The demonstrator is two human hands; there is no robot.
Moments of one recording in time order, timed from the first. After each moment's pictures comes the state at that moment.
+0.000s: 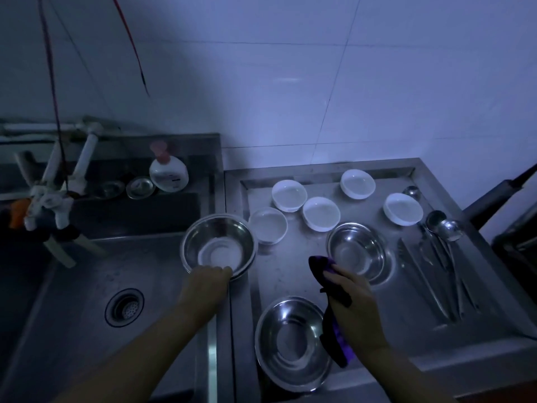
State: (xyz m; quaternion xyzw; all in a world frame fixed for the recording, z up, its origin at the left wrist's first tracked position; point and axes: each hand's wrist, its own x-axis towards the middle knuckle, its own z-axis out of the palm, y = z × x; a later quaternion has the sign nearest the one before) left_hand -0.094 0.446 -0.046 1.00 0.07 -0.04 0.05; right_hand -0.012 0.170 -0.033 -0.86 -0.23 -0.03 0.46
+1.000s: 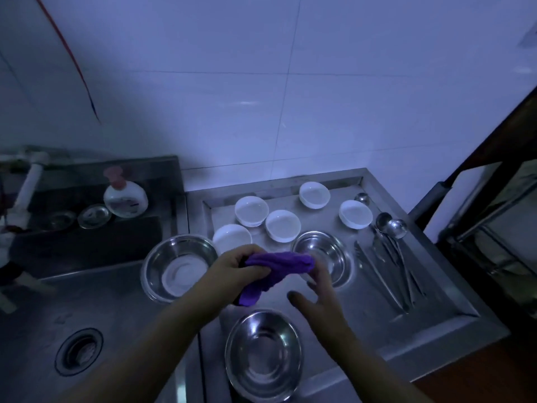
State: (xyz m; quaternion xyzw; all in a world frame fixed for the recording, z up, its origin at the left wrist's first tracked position) left_hand -0.058 0.367 0.066 0.68 0.05 -0.06 0.73; right_hand -0.024 0.169 0.015 -0.78 -0.13 0.12 0.60
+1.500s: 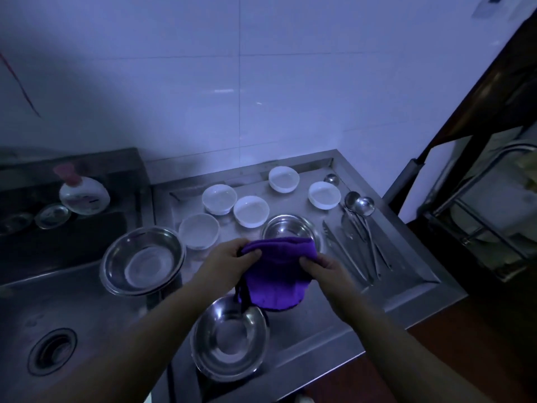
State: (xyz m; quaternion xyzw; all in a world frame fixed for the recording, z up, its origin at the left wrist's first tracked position) left_hand -0.027 0.290 0.038 0.79 0.10 -0.04 0.60; right_hand 0.013 0.077 0.021 -0.69 -0.02 0.21 0.69
